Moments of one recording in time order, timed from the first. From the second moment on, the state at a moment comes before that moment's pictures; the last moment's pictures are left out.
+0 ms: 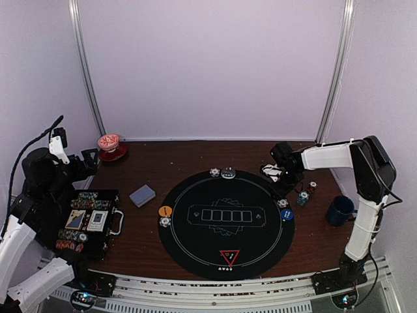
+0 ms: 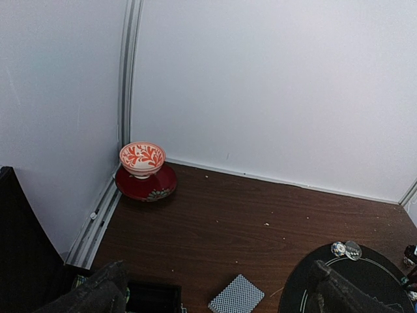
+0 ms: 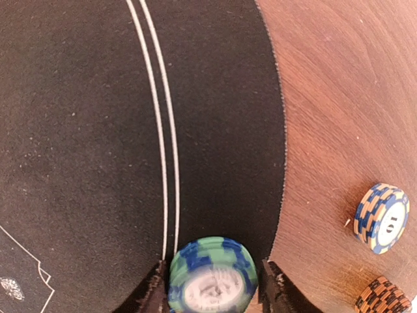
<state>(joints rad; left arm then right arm) -0.22 0.55 0.67 -0.28 -0.19 -0.28 0.42 1.88 1.20 -0.57 0.09 -0.24</state>
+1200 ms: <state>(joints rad) -0.22 0.54 0.67 -0.28 -0.19 -0.28 0.13 1.50 1.10 -0.63 -0.02 -0.28</state>
